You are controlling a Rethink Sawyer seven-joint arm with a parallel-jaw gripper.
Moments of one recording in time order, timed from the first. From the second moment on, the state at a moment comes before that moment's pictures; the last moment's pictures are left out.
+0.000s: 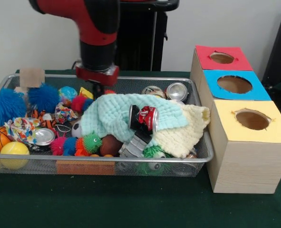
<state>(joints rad) -0.51 -0.49 -0.04 1.81 -0.20 0.30 1.75</state>
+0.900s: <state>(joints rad) -0.83 -0.47 0.11 1.57 -0.47 0.47 1.72</state>
